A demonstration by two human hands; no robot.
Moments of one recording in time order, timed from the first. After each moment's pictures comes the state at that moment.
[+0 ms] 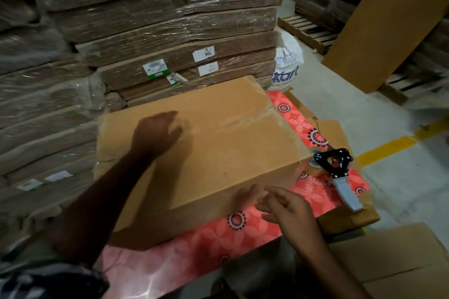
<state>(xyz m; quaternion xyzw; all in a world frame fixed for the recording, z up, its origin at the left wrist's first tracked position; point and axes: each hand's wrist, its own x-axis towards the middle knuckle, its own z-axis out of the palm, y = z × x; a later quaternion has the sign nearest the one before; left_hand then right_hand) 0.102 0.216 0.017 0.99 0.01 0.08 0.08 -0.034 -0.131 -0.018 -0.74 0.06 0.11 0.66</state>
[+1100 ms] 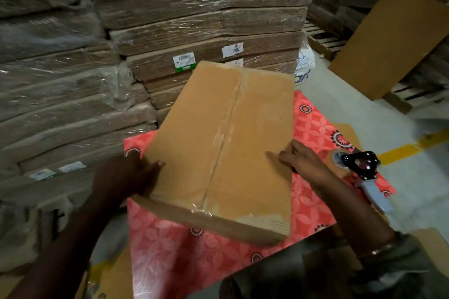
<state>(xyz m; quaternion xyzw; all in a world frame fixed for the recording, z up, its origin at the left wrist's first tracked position) -0.026 0.357 0.001 0.98 0.19 -0.05 0.08 0.067 -0.059 -0.012 -0.78 0.04 0.17 0.60</state>
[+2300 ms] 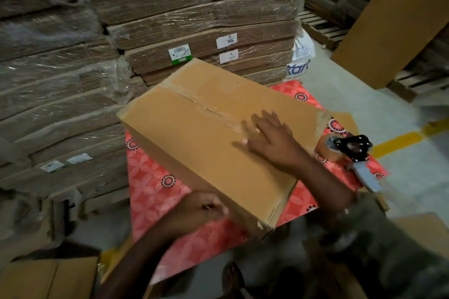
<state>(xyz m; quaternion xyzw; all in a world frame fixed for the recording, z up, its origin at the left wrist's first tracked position) -0.110 0.196 -0.020 0.81 0.04 -0.23 0.55 0.056 -0.040 -0.001 -0.93 -0.18 0.09 0.30</state>
